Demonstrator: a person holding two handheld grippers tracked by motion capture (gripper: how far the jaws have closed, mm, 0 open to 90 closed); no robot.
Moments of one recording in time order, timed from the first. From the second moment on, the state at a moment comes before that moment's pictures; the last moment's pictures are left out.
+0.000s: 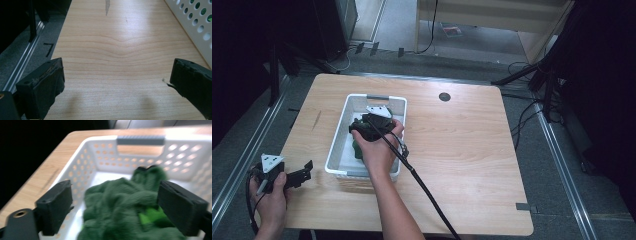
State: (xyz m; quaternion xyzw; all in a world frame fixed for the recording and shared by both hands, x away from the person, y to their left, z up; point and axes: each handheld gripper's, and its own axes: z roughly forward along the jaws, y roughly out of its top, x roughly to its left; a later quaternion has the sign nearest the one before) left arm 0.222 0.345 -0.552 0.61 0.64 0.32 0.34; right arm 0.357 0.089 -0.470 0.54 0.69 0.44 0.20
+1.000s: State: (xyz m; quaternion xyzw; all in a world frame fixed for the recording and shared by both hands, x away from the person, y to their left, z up) left arm 0.222 0.344 -0.552 0.61 0.64 0.32 0.34; right arm 0.337 0.002 -0.441 0.53 0.65 0.49 0.24
